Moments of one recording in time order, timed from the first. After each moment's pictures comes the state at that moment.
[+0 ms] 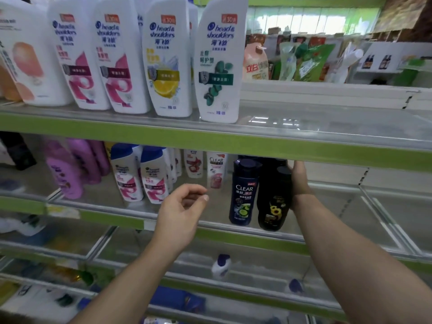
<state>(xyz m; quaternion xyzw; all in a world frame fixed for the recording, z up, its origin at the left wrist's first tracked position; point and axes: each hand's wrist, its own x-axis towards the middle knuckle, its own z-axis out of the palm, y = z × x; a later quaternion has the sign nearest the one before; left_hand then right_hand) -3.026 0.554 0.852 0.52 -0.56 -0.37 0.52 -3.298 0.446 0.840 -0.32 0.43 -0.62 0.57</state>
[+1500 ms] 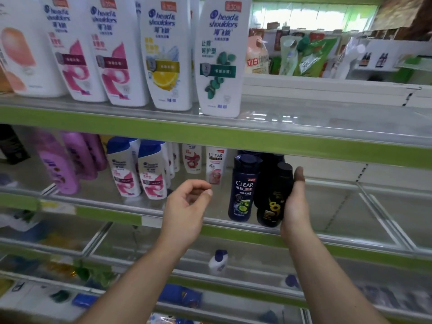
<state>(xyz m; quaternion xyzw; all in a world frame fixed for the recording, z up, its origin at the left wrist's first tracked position) -3.038 0.545 0.840 0.48 -0.55 -0.39 0.56 -3.247 0.529 0.841 -0.22 0.54 -0.64 0.49</state>
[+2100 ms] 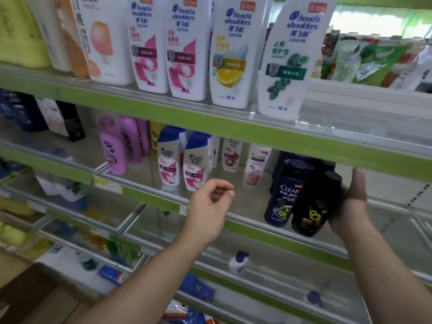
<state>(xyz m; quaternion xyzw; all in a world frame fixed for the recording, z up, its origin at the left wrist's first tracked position) -3.002 0.547 0.829 0.49 -0.52 -0.39 0.58 -3.277 0.499 0.851 -0.28 0.54 -0.62 0.49</state>
